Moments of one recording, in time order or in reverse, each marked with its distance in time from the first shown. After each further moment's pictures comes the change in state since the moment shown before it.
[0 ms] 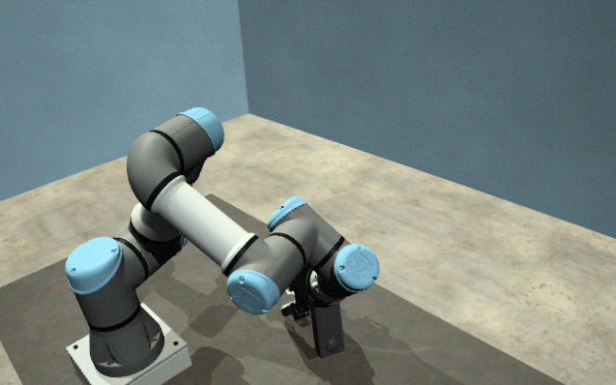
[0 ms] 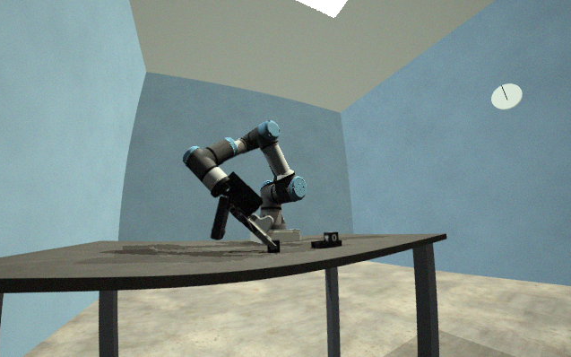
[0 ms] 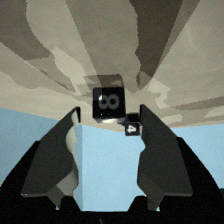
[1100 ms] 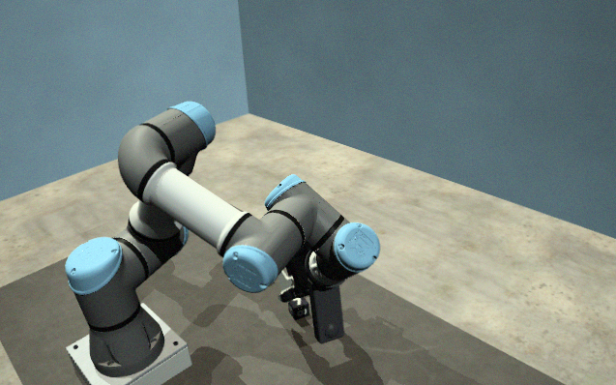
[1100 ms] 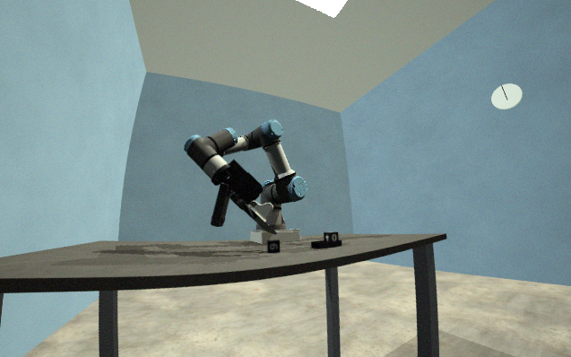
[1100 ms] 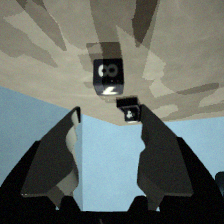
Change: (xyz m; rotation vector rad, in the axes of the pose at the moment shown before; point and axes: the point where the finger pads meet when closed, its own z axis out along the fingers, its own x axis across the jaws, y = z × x) arm 0.000 0.024 -0.024 0.000 -0.001 0.000
